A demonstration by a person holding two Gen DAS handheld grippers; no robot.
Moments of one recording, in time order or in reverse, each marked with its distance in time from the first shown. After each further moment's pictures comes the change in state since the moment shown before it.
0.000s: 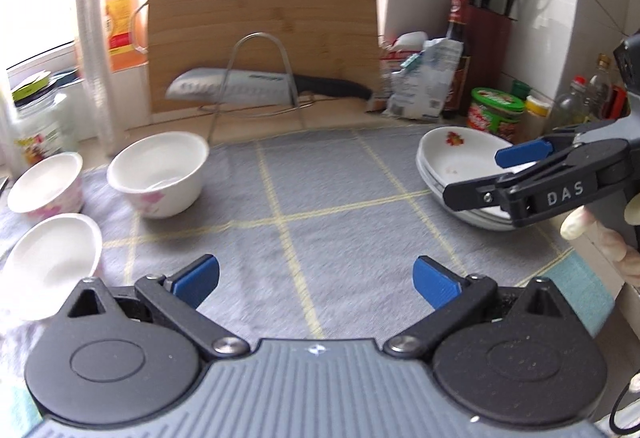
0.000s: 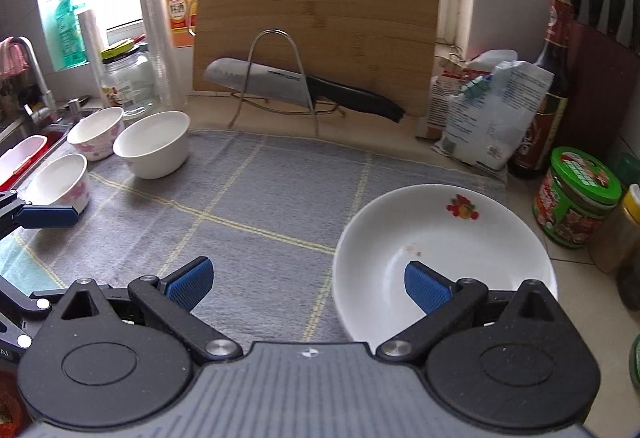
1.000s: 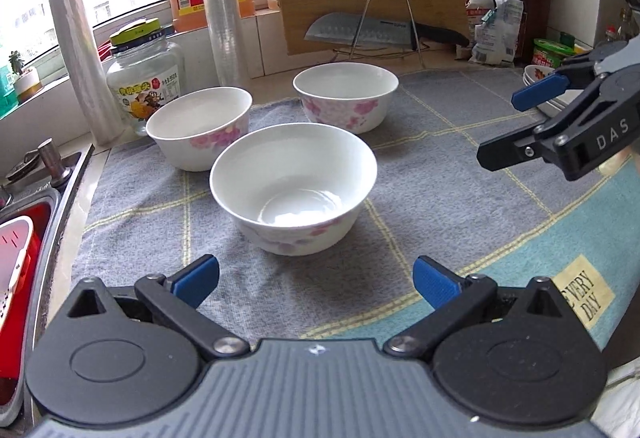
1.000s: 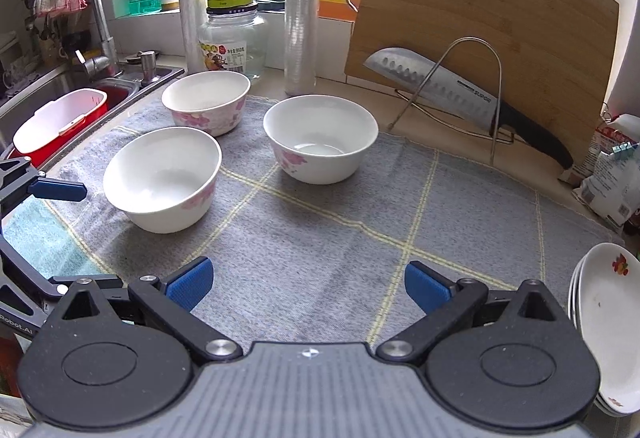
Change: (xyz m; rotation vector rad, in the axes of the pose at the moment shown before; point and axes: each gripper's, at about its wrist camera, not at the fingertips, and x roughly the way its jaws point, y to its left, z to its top) left arm -0.031 0.180 -0.052 0.121 0.046 0.046; right arm 0.067 0.189 0.034 -0.124 0.056 0.027
